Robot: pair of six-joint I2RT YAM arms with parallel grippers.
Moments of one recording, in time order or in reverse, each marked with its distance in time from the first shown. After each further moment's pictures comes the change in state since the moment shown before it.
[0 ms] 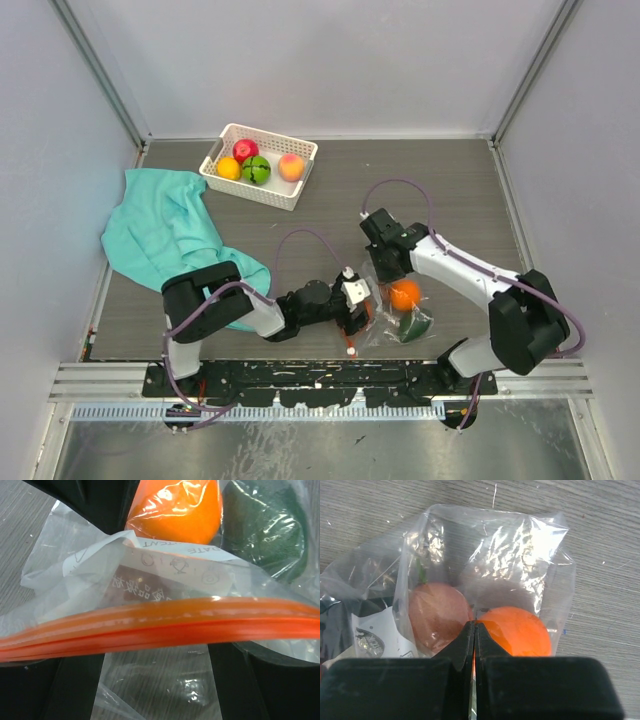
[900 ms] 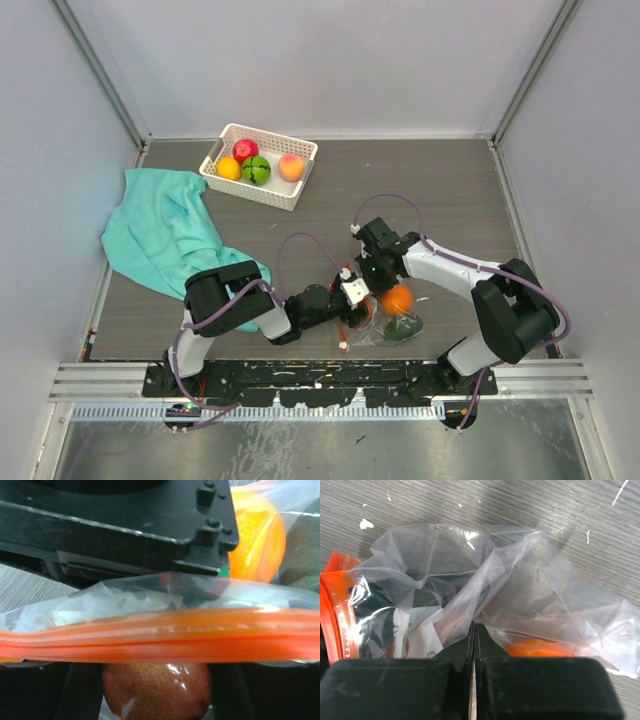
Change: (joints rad) left arm 0.000 0.156 0.016 0.241 -0.121 0.052; right arm 0.000 0.077 -0.091 0.162 -0.272 -0.012
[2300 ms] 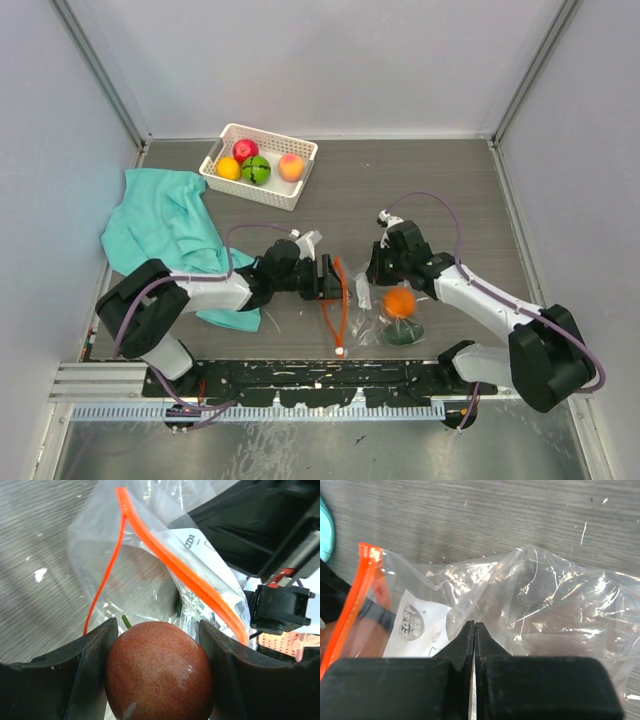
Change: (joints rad) left arm 0.279 -0.452 -0.018 -0.743 0.406 -1.017; right arm -0.101 -0.272 -0.217 0.322 -0.093 0.171
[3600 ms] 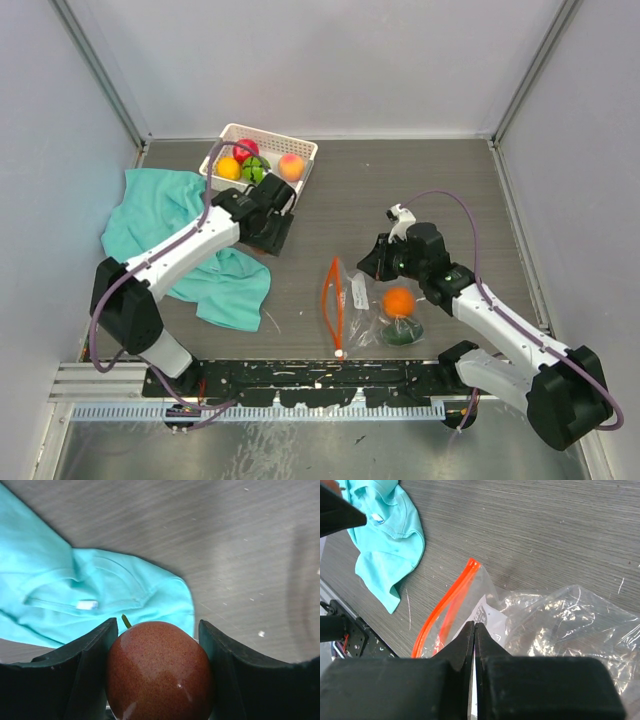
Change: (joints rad) left arm 0.202 -0.029 0.731 -1.435 -0.628 0.644; right arm -0.032 -0.231 -0.061 0.155 -0.149 0.006
